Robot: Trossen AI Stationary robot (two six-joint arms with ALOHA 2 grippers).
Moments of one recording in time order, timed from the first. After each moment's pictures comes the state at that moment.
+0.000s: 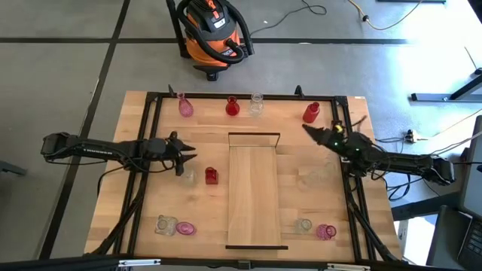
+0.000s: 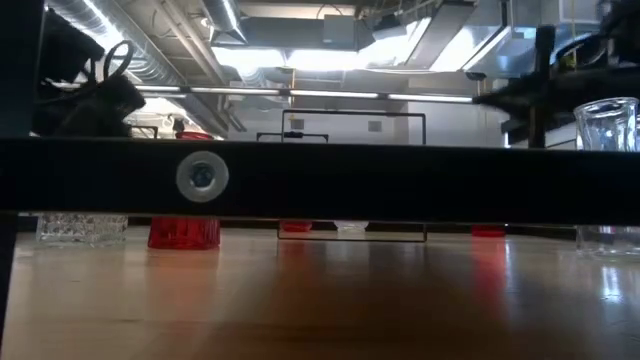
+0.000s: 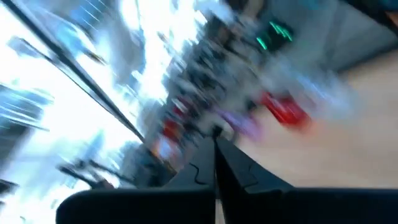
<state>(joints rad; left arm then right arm) 0.08 0.54 0.01 0.11 -0.24 -0.18 -0.26 0.40 0.01 0.55 0.27 1.06</state>
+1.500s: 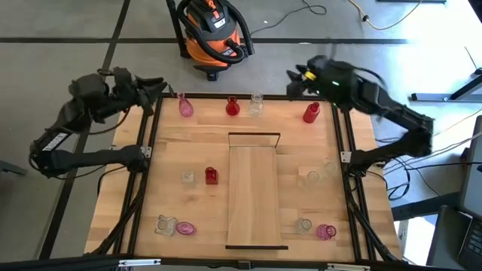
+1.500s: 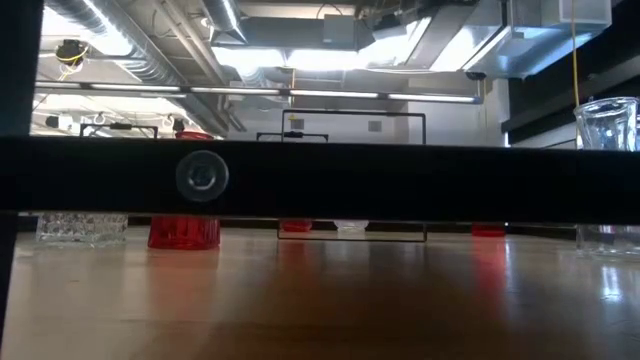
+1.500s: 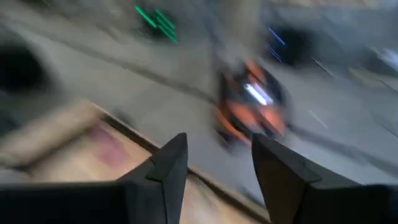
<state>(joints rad) 0.49 0.71 1.23 -0.66 -0.19 -0.30 -0.33 1.32 1.66 -0.78 0.57 0.30</state>
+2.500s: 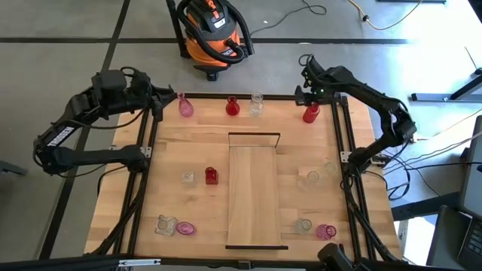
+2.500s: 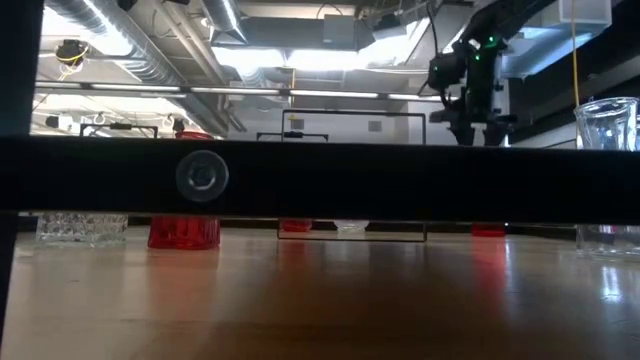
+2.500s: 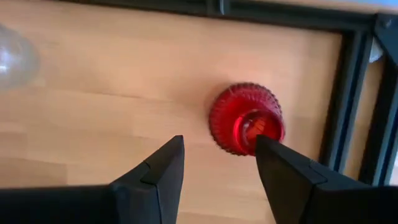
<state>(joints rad) 0.53 0.80 1.28 -0.83 -0.05 -0.31 -0.88 1.53 1.29 -1.11 0.10 0.55</state>
